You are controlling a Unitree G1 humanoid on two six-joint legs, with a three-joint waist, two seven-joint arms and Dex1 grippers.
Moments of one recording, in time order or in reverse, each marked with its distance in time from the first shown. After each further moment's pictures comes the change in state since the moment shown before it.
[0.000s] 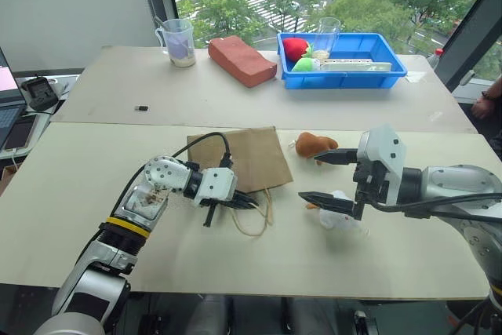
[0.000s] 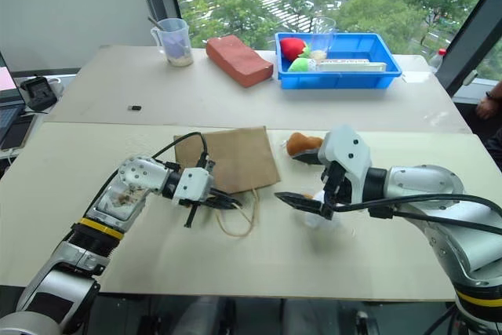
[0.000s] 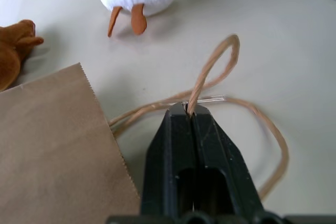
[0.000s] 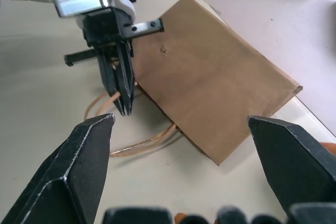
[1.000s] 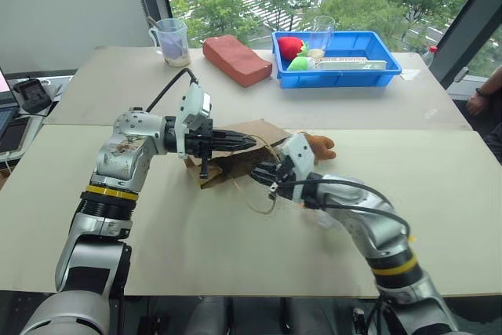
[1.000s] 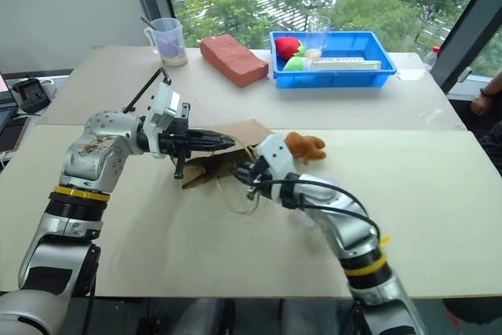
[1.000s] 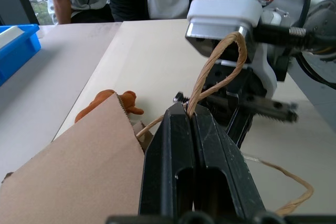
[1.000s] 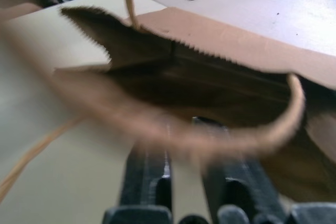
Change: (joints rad) left arm -0.204 -0.008 0.227 0.014 -0.263 0.456 0.052; right arm -0.150 0.593 0.347 0.429 -0.324 -0.182 -0.236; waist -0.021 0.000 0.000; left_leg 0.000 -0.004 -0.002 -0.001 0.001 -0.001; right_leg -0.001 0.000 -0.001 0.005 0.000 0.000
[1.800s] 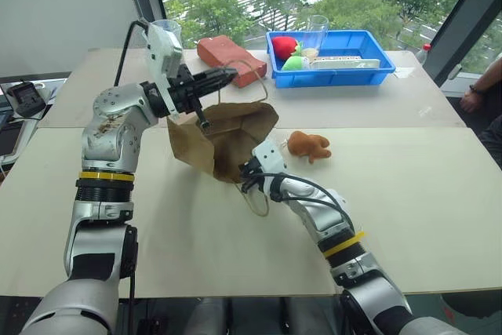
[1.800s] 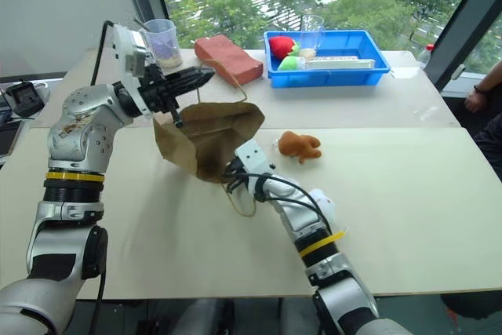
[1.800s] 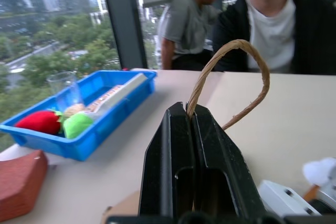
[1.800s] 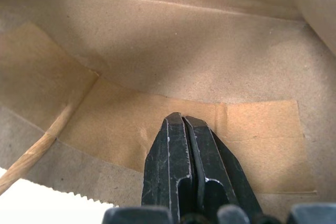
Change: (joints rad) left arm -0.119 -0.053 0.199 0.080 0.001 -0.042 0.363; right arm -0.123 0.235 0.026 0.513 -0.301 -0.227 -0.144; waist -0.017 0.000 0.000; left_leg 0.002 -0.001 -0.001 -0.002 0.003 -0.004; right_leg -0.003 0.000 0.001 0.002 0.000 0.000
